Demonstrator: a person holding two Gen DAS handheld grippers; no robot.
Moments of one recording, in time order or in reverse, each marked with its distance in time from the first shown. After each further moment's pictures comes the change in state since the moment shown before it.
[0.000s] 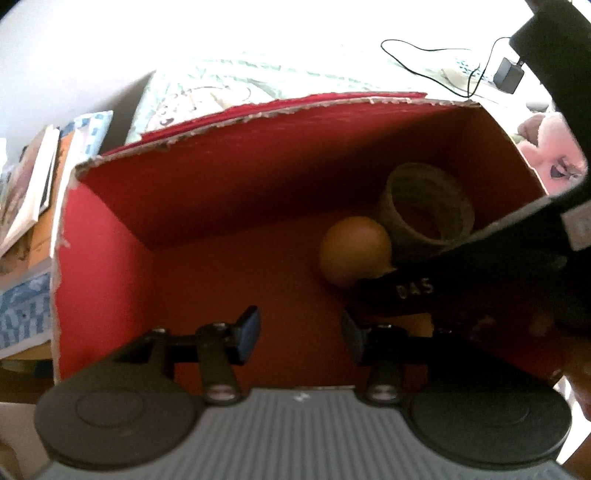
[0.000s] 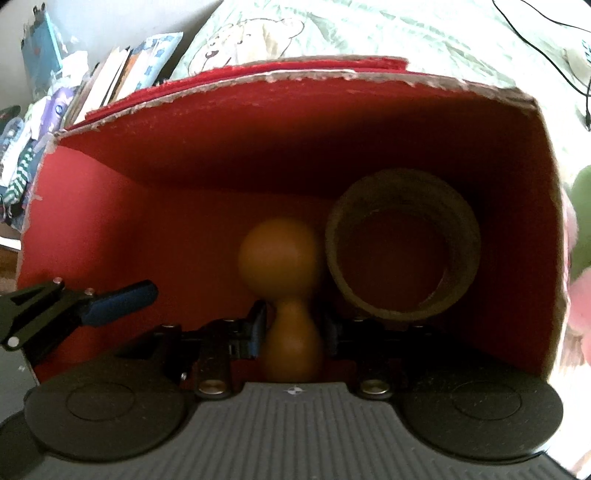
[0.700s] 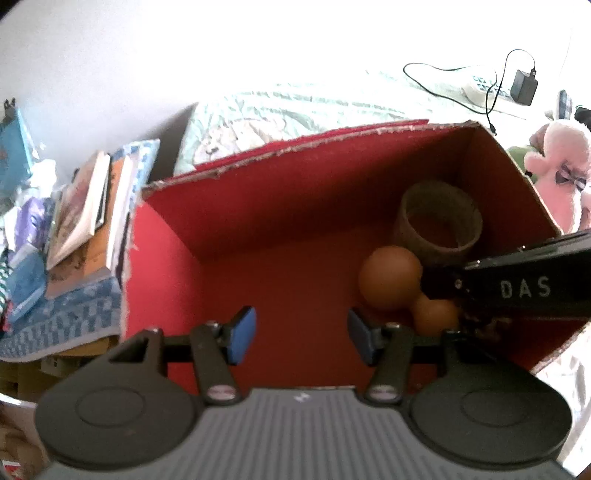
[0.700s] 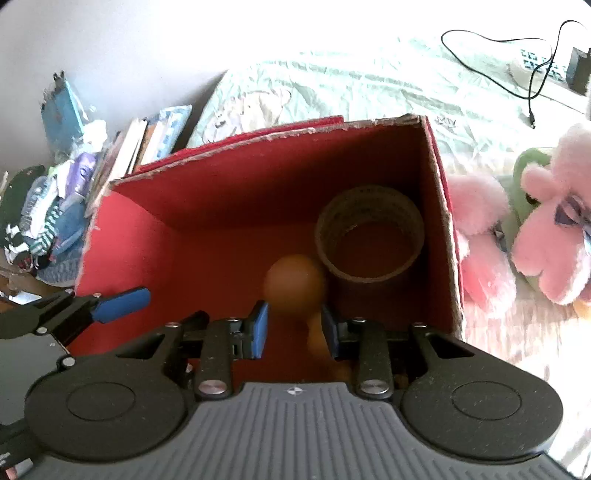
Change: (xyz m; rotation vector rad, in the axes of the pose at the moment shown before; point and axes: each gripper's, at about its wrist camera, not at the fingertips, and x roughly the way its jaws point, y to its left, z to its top) left arm -0.042 -0.008 -0.007 0.011 -0.089 0.151; right arm -0.061 0.001 -0.030 0.091 -0.235 0.042
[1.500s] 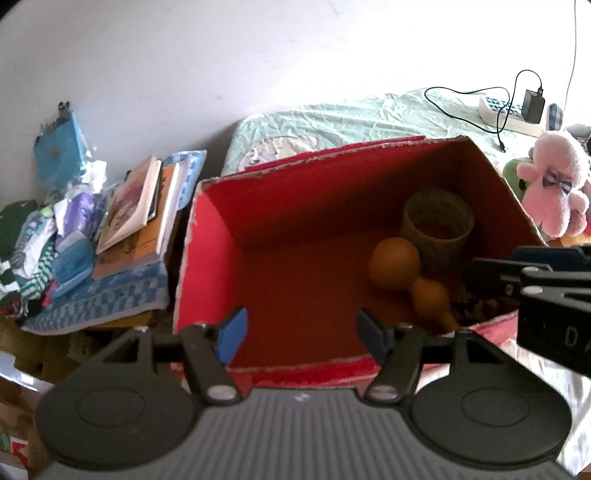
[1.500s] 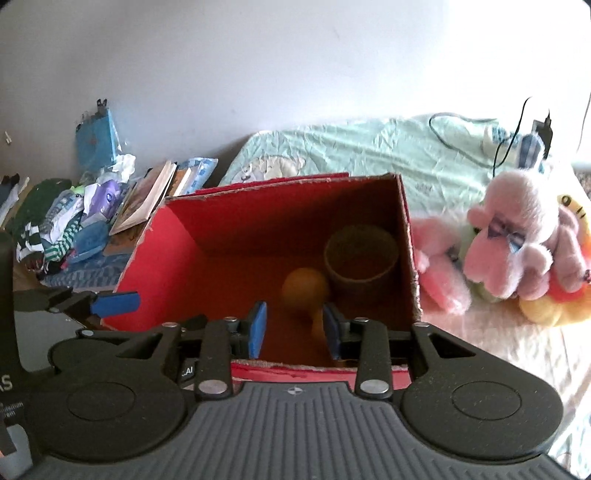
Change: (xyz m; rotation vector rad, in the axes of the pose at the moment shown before) left arm -0.059 -0.013 -0.033 -0.046 -0.068 0.122; right arm -0.071 0.019 -0.058 -0.123 -0.271 -0.050
